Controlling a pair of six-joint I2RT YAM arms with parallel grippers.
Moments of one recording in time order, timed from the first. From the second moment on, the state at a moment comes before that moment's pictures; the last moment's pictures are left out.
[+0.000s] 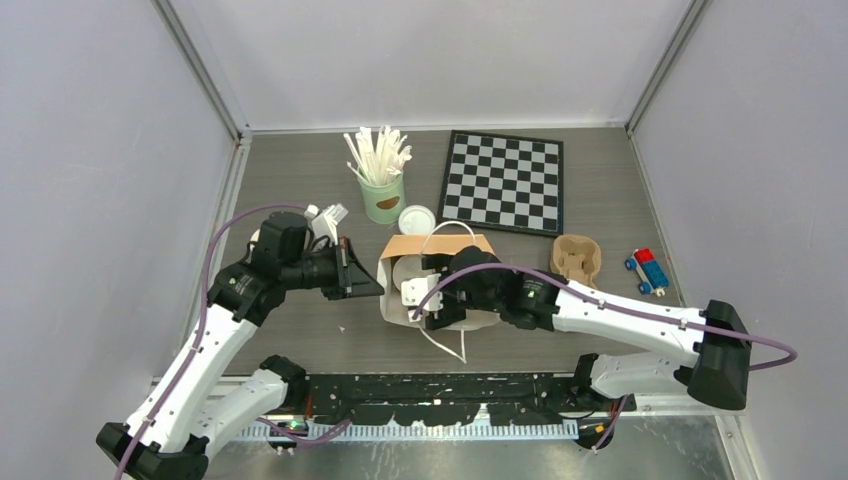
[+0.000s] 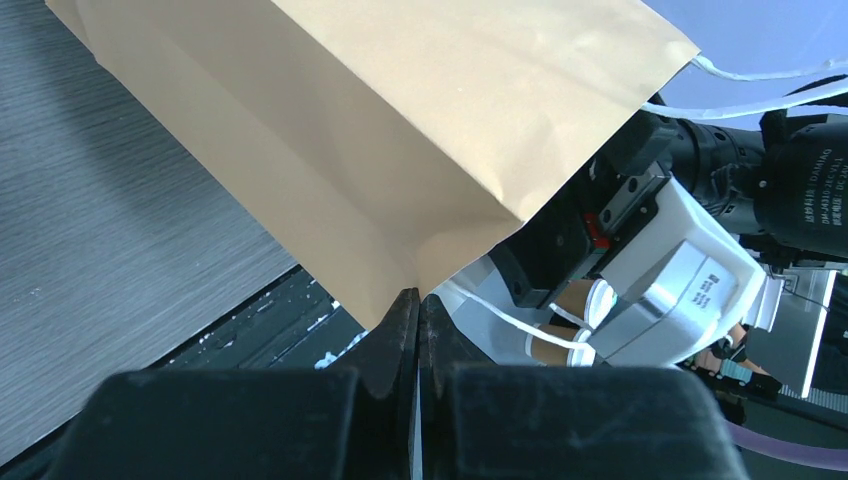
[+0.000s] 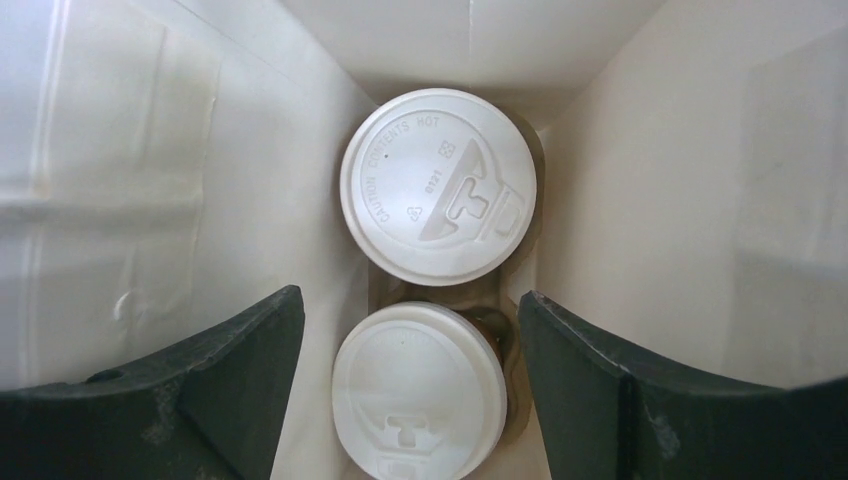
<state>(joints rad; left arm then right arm) -0.45 0.83 0.96 -0.80 0.60 -0.68 1.11 1.21 0.91 -0.31 0.03 -0.76</state>
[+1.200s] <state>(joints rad) -0.45 0.84 0.96 -0.79 0.60 -0.69 1.06 1.15 0.88 -0.41 0.10 -0.74</state>
